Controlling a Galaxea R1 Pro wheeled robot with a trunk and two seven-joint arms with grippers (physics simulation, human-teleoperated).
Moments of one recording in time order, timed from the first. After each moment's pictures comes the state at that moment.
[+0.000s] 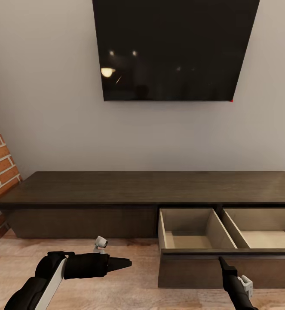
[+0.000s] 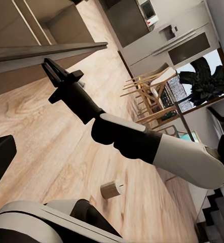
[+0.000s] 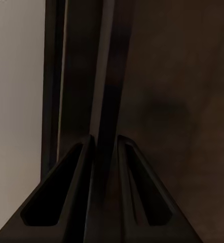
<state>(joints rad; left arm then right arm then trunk) -0.25 0.14 -0.12 -1.37 0.38 0.98 -1.20 -0.27 -0.11 -0.25 -0.54 -1.36 0.06 0.61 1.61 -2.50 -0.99</state>
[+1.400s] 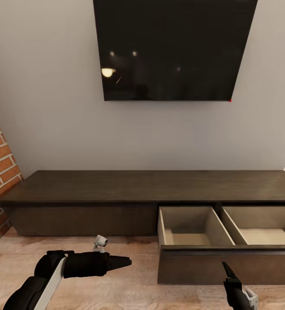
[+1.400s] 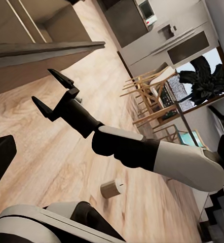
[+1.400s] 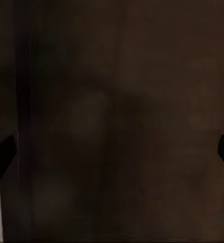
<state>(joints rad) -0.25 0.14 -0.11 -1.39 0.38 0.98 -1.20 -0.23 -0.12 -0.26 -0.48 -1.37 0.07 0.60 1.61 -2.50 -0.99</state>
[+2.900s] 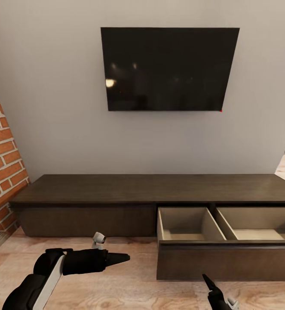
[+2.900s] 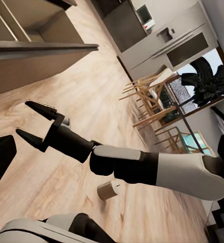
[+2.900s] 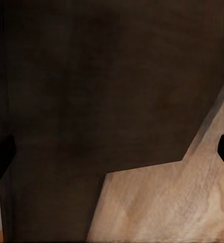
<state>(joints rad) -0.27 0.14 -0.09 -1.38 0.38 0.99 -1.20 -0.24 -0.12 0.01 -0.38 -1.37 0.07 0.60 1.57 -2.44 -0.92</state>
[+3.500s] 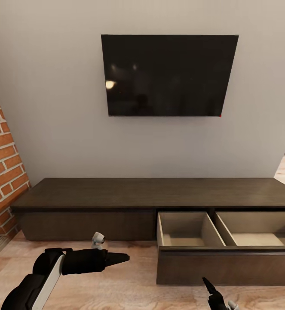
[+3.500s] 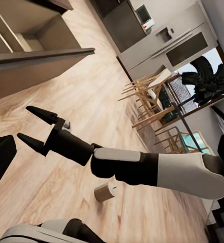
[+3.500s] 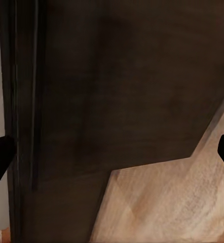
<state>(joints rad) -0.27 0.15 -0.09 -1.39 0.38 0.99 -1.20 -0.24 -0.12 0.01 -0.34 -1.37 0.06 0.62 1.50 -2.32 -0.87</state>
